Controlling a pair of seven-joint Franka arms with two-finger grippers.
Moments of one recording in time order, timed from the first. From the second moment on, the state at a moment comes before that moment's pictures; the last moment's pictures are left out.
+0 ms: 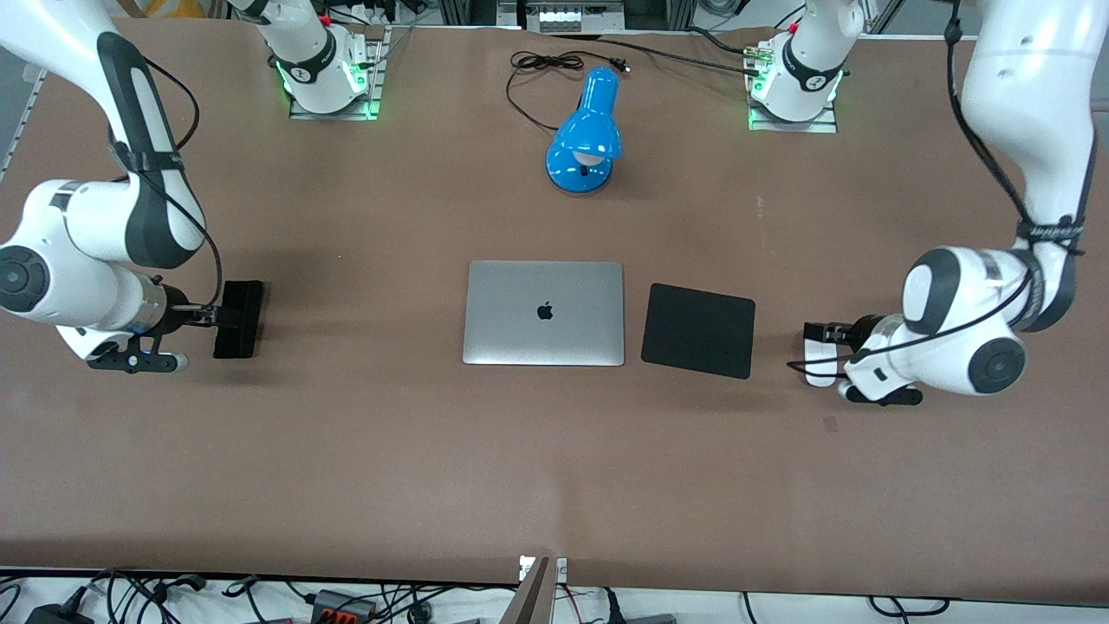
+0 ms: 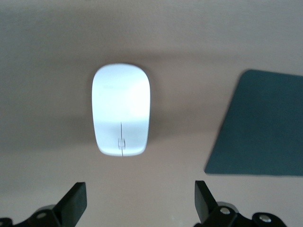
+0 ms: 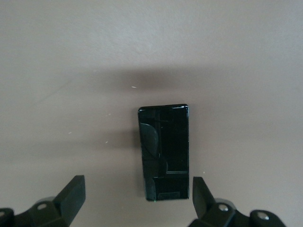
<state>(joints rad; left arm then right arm) 0.14 0.68 -0.19 -1.56 0.02 1.82 -0.01 -0.05 0.43 -0.04 -1.83 -0.06 2.10 0.01</state>
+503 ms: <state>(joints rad) 0.12 0.74 -0.20 -1.55 0.12 1.91 -0.01 -0.09 0.48 -0.04 -1.92 -0.06 2.25 0.02</state>
